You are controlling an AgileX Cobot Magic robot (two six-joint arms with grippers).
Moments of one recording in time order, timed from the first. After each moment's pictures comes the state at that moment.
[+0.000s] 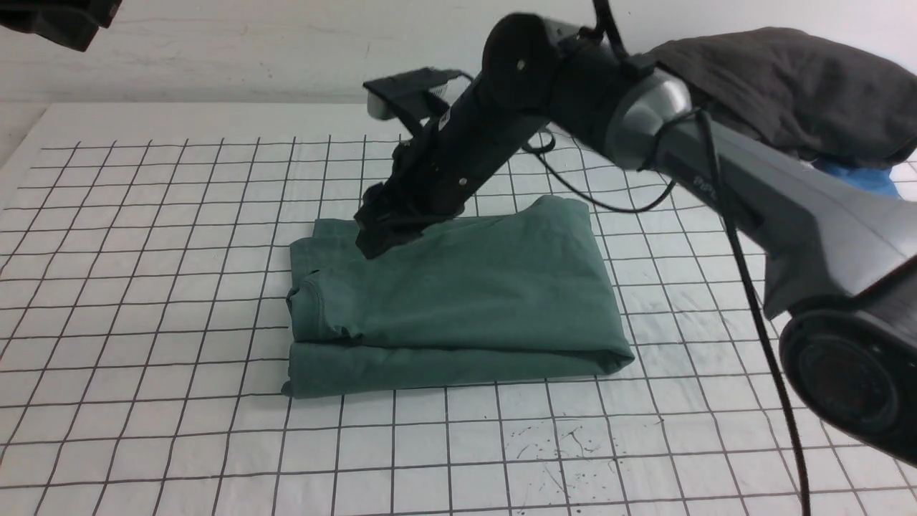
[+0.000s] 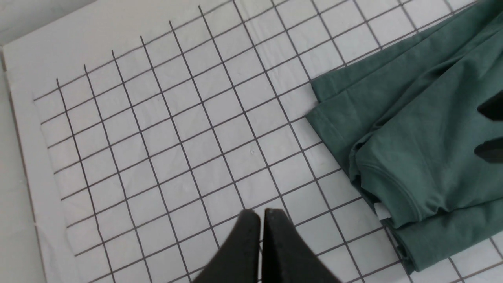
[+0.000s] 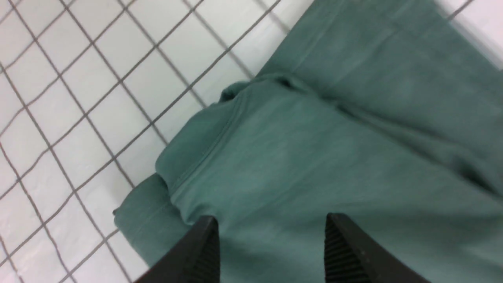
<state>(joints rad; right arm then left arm) 0.57 2.35 -2.38 0.45 1.23 -0.39 0.00 1.57 -1.87 -0.12 1.26 0.38</state>
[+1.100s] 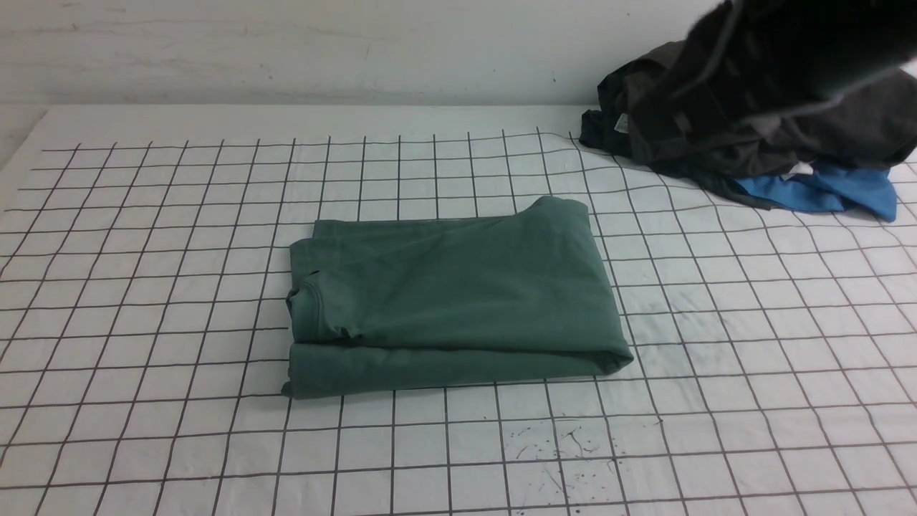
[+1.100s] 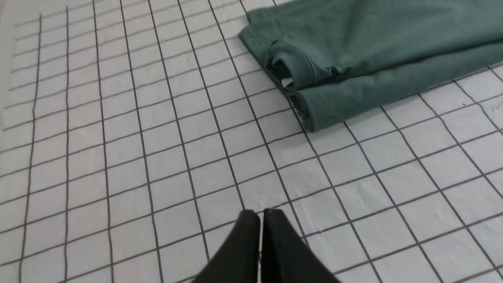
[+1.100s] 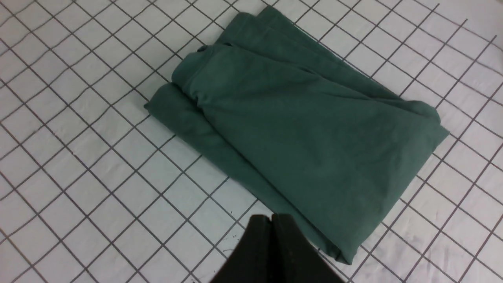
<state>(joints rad) 0.53 1.32 -1.53 0.21 1.15 -0.30 0.00 0.22 -0.55 -0.21 0.94 0.30</state>
